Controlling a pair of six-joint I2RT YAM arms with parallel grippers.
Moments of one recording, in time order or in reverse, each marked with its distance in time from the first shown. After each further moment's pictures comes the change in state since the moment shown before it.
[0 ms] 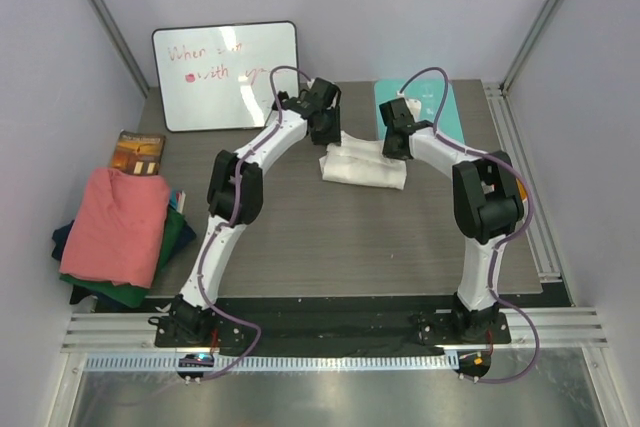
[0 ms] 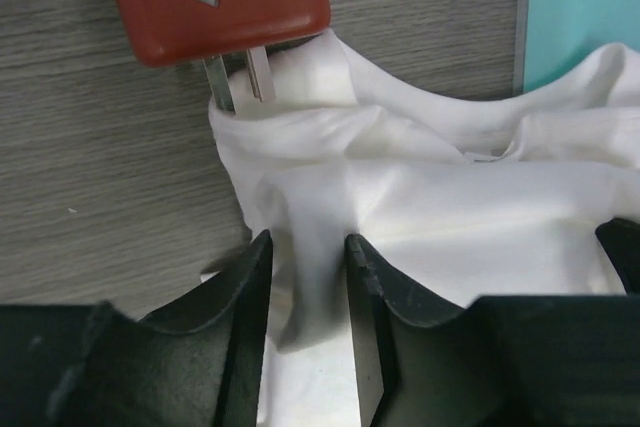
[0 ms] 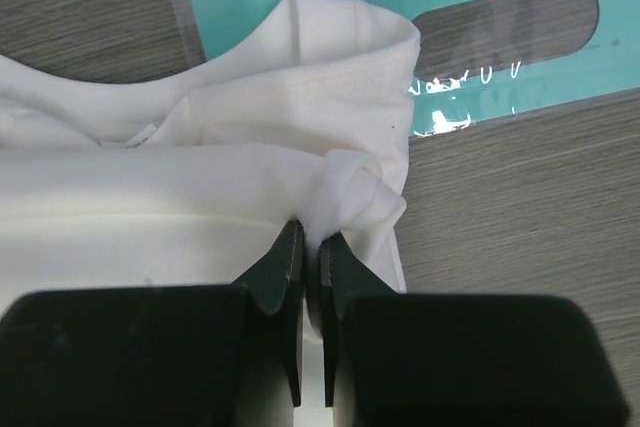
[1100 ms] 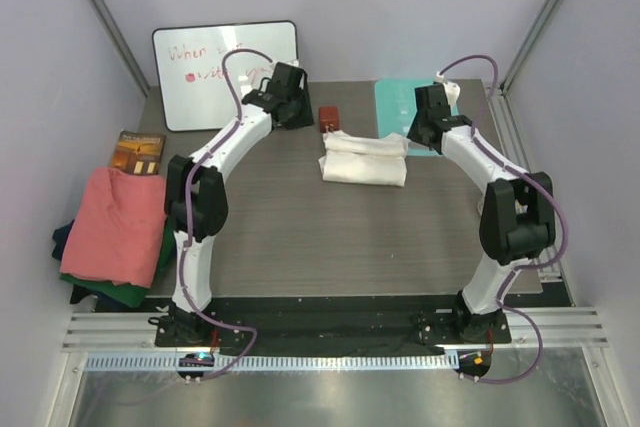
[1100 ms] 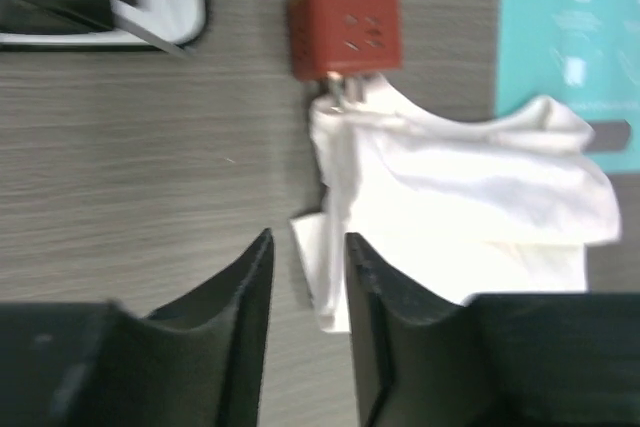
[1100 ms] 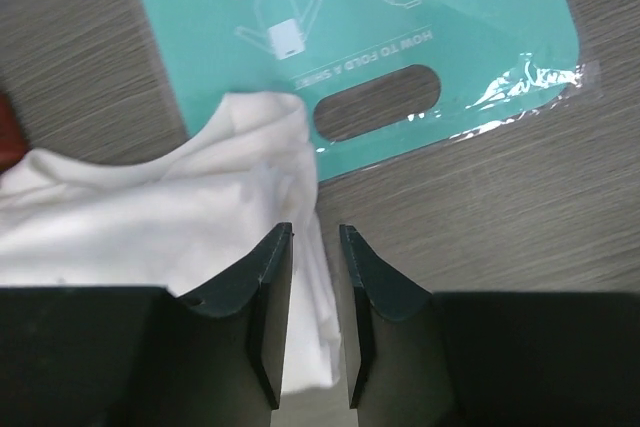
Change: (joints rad) left arm 0.098 -0.350 -0.333 0.126 -0.061 -0.014; right arm -0.119 -0.158 -0.034 0.010 0.011 0.035
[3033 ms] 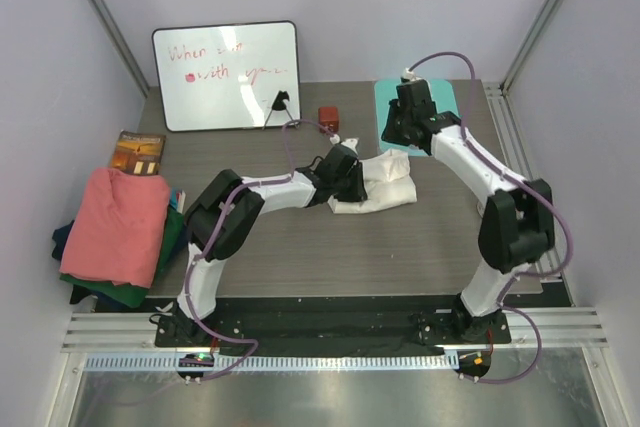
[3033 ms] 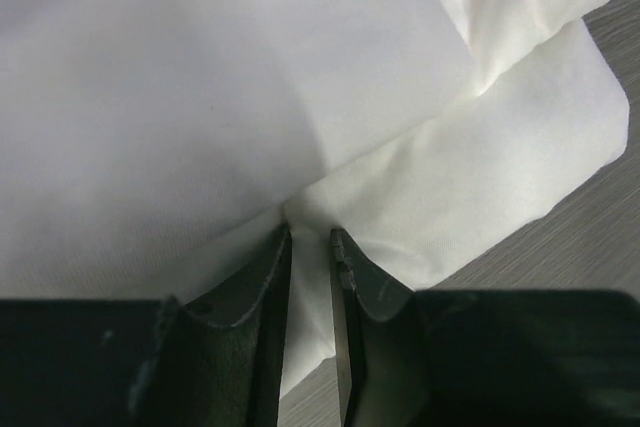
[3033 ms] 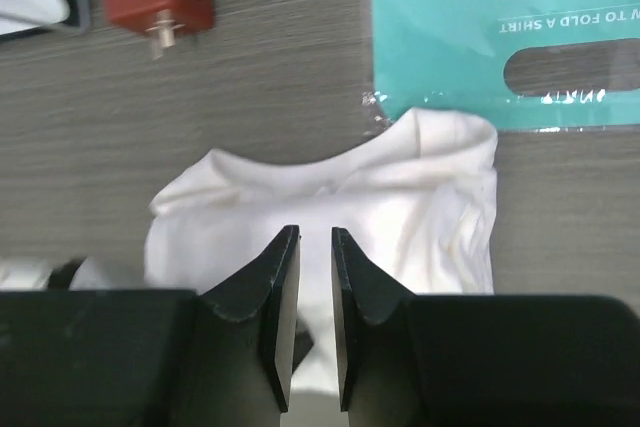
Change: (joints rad) left arm -0.357 -0.046 -0.614 0.578 0.114 -0.119; right arm 0.105 0.002 0.077 -0.051 -0.258 -0.047
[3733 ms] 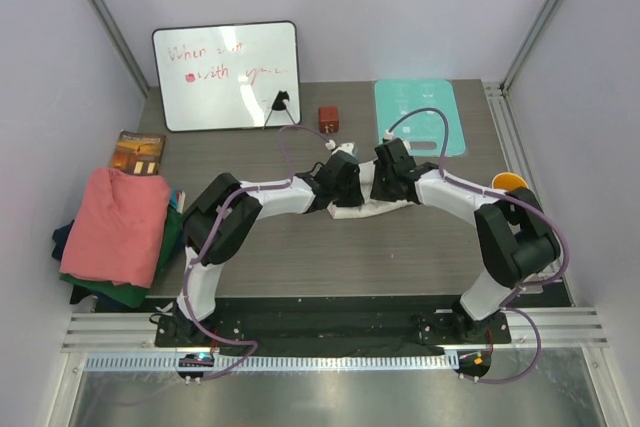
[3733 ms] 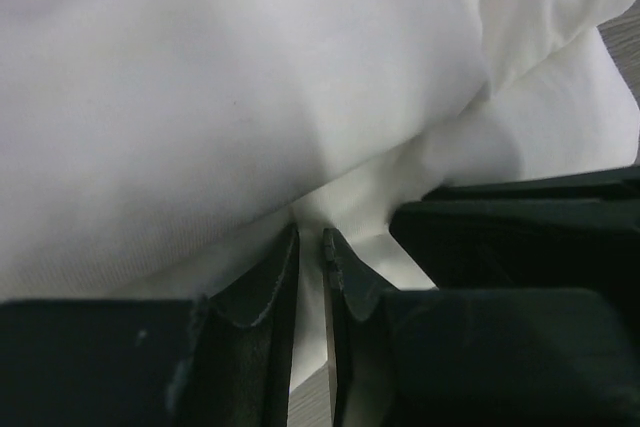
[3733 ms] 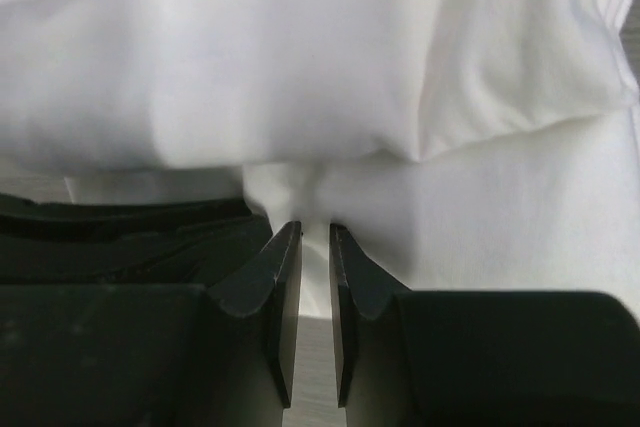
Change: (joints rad) left arm -0.030 -0.044 -0.061 0.006 -0.090 -0.089; right arm 0.164 -0.192 -0.502 0.129 0.005 0.107
